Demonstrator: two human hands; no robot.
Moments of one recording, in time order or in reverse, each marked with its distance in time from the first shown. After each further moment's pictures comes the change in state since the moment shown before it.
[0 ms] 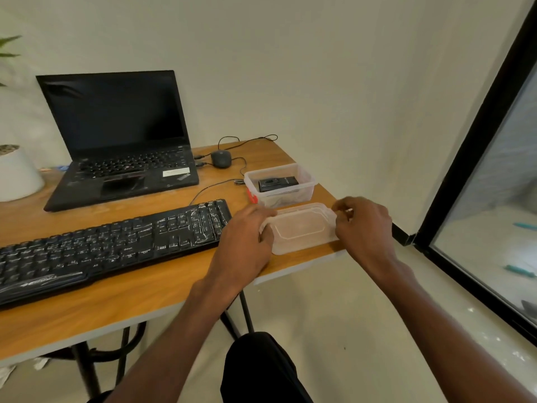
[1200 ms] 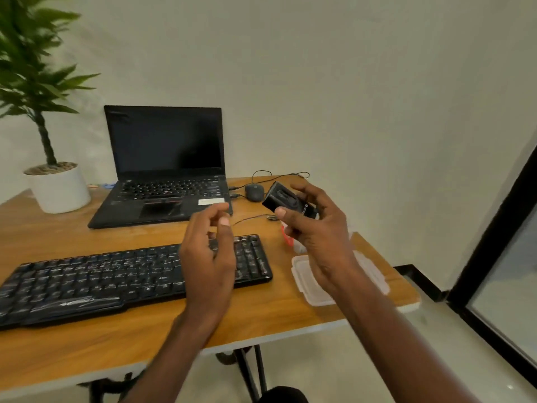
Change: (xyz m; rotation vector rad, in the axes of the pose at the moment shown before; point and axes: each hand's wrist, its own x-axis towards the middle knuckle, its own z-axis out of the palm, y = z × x) left_hand 0.003 -0.042 -0.064 -0.323 0.717 -0.098; right_hand 0.022 -0.144 0.042 1.195 -0.316 0.048
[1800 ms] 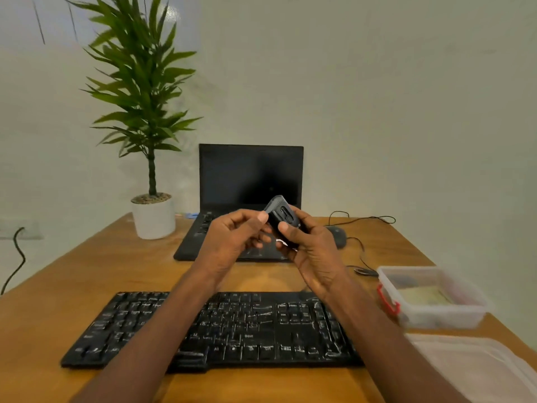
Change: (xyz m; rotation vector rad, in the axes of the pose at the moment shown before) left_hand 0.148 -0.075 -0.082 -0.401 -0.320 -0.357; right_hand 0.093 0.072 0.151 0.409 -0.286 0.225
